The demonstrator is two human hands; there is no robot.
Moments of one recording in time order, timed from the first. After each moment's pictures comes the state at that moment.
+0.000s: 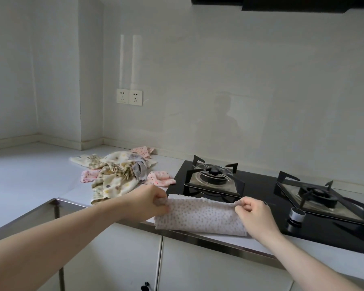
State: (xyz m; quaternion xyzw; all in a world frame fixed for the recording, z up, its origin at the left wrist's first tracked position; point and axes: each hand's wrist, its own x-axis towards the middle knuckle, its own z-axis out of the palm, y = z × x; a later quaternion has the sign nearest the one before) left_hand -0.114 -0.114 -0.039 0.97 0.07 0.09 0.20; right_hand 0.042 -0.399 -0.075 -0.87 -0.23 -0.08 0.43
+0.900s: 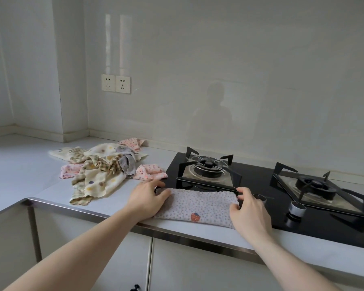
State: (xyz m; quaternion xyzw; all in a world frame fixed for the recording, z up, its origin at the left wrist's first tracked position) left_hand -0.021 -0.102 -0.110 0.93 0.17 0.23 0.24; right_hand 0.076 -0.380 -0.106 -0.93 -0.15 -0.21 0.26
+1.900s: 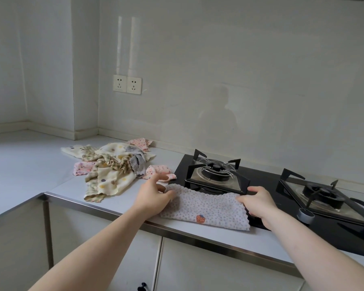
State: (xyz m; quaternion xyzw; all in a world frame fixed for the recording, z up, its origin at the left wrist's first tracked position) left_hand -0.033 -0.099 -0.109 0.83 0.19 0.27 0.45; right_hand 0.095 -0.367 -0.059 -0.88 -0.03 0.01 0.46
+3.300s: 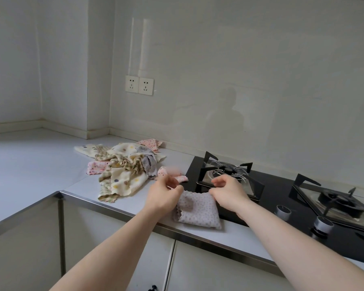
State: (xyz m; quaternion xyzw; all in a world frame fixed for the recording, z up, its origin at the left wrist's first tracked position) left_hand -0.033 -0.092 -0.106 0.79 0.22 0.29 0.49; right_hand 0.069 -0.268 -0.053 -0.88 -0.22 0.02 0.41
